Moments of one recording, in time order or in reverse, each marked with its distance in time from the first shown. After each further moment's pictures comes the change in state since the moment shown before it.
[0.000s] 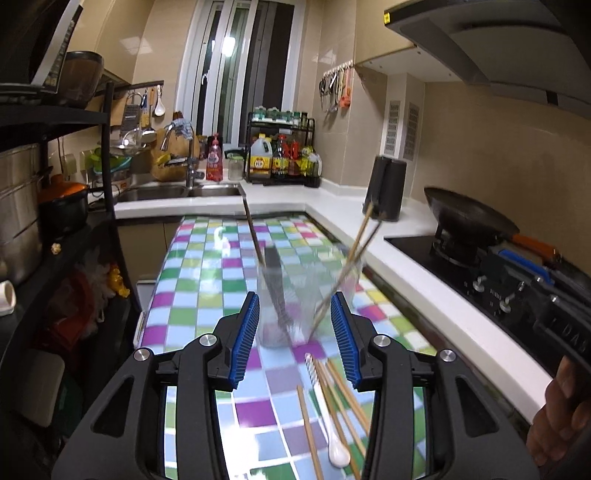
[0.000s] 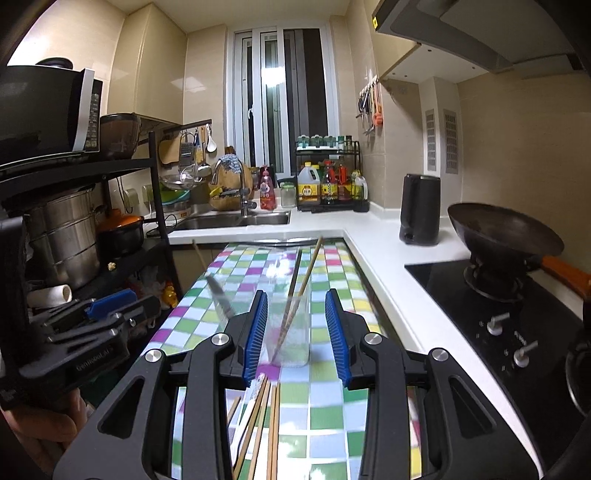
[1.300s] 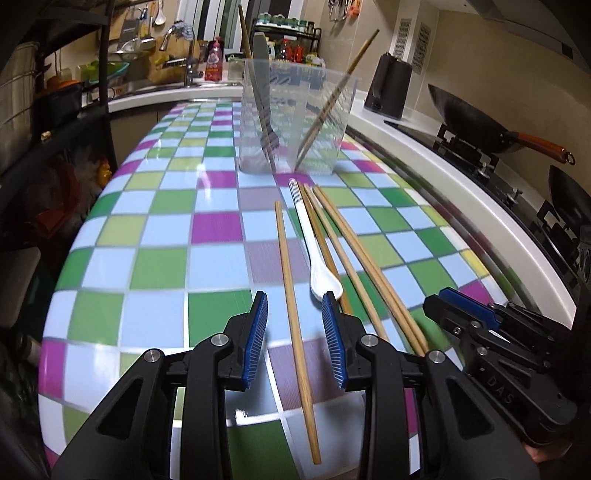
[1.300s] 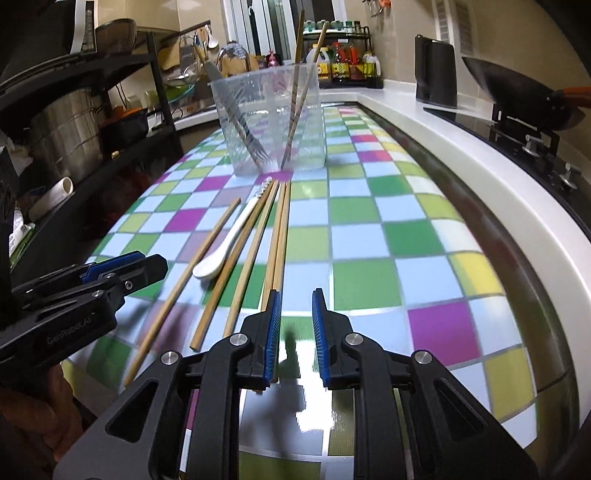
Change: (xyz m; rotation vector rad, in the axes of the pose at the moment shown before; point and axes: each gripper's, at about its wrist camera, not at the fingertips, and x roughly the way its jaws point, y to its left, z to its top) left arm 0.018 -0.017 -0.146 -0.070 0.320 -0.018; right arm 0.035 -0.004 -0.182 0.031 0.394 0.060
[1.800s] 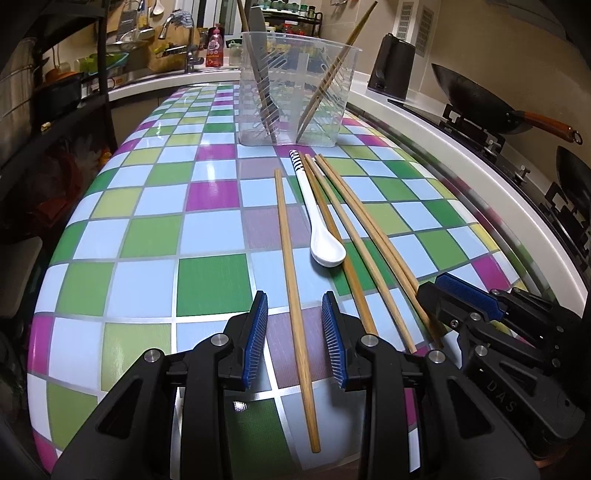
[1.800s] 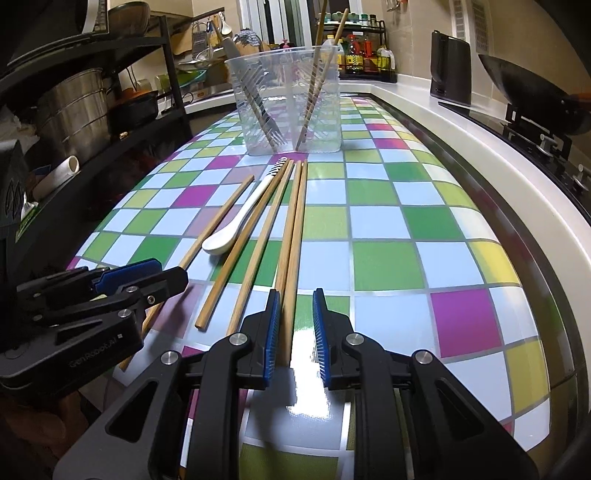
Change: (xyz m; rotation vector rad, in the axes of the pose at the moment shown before) left arm 0.010 -0.008 -0.015 0.020 0.048 0.035; right arm 0.004 0.011 -0.010 -0.060 0.018 0.002
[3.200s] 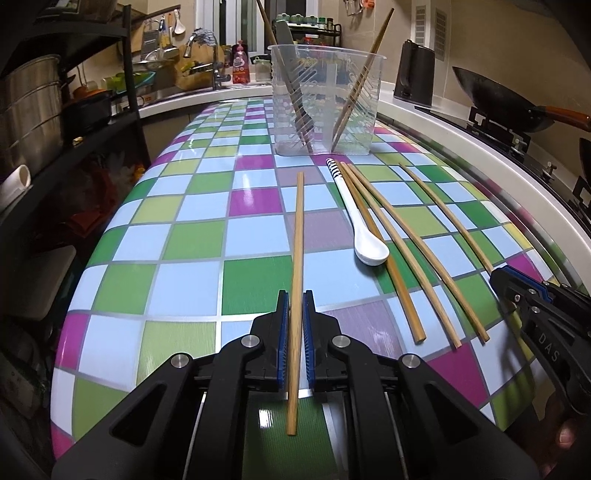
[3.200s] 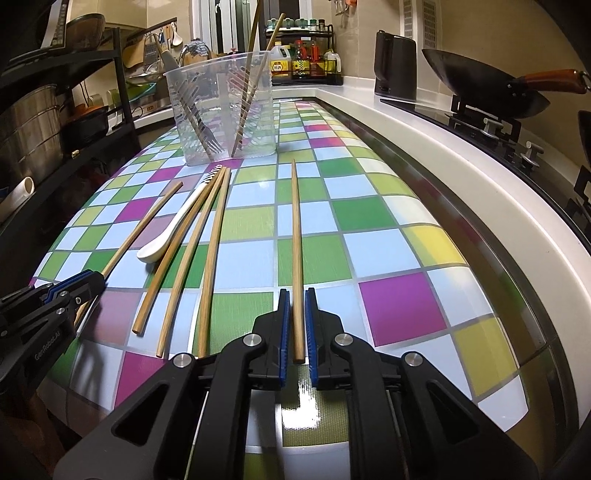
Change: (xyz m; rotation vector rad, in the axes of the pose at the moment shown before) left arm -0.004 0.007 -0.009 0.010 -0.070 0.157; right arm -0.004 -0.025 -0.009 0.101 -0.032 -0.174
